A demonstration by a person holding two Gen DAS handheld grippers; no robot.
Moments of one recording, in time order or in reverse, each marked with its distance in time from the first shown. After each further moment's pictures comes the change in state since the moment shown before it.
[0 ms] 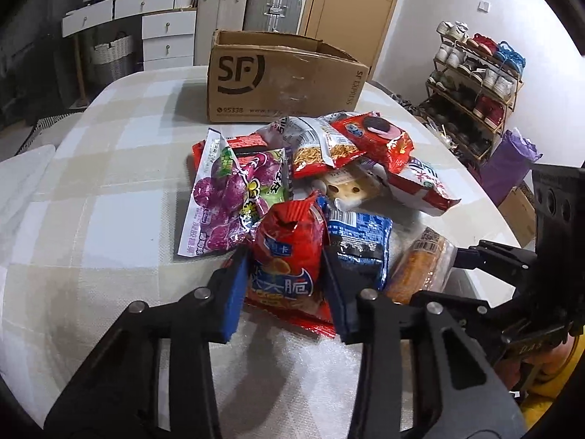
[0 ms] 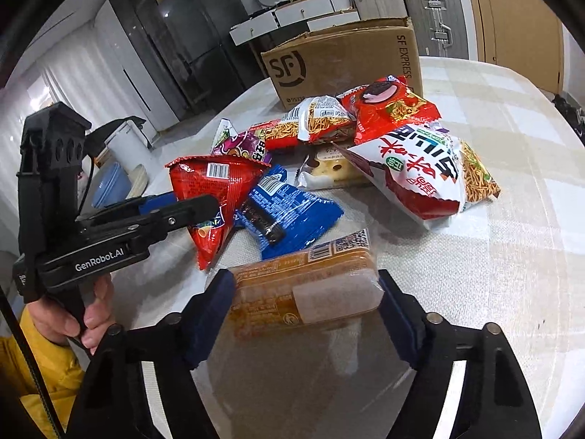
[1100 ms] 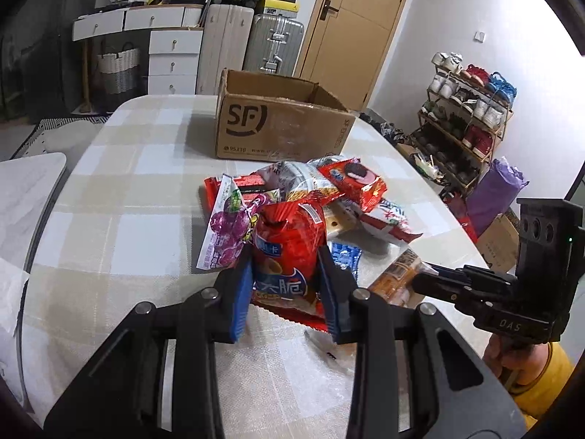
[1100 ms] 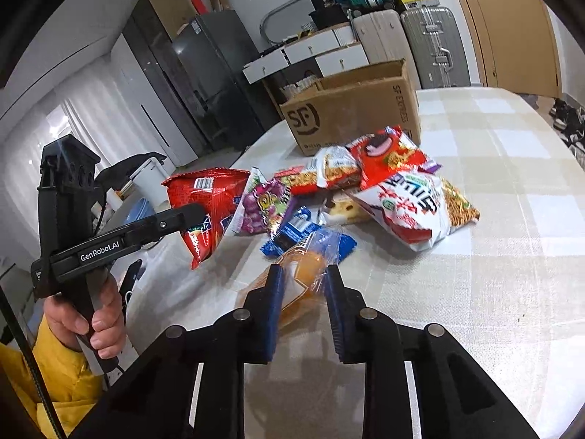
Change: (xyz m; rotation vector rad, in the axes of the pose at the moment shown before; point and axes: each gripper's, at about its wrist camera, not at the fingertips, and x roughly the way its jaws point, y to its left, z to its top) left arm -0.070 0.007 0.006 -0.049 -0.113 -0.037; right arm -0.043 0.004 -0.002 0.025 -0.155 0.081
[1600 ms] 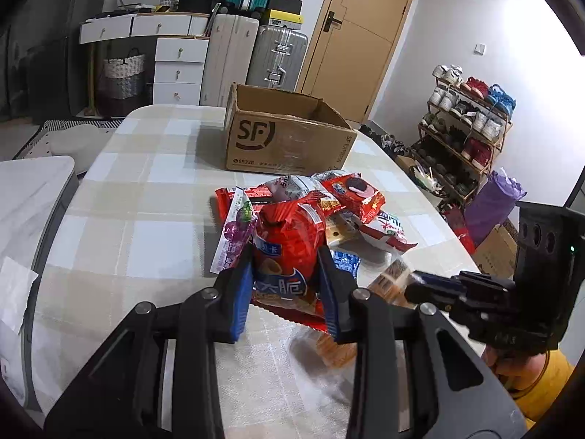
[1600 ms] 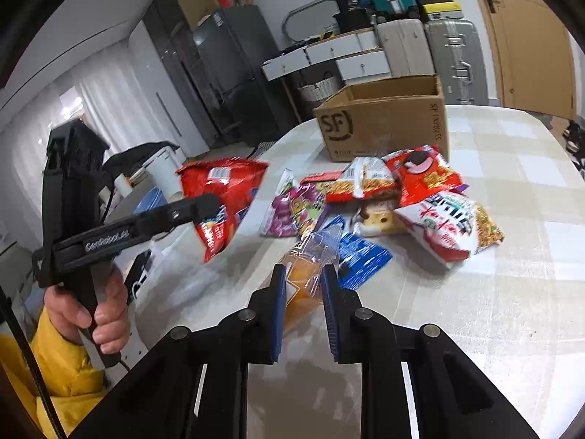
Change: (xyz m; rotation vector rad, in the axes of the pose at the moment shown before) left arm -0.030 0.009 0.001 -0.024 -0.041 -0.005; right arm 0.003 0.026 0.006 -0.060 -0.003 0.016
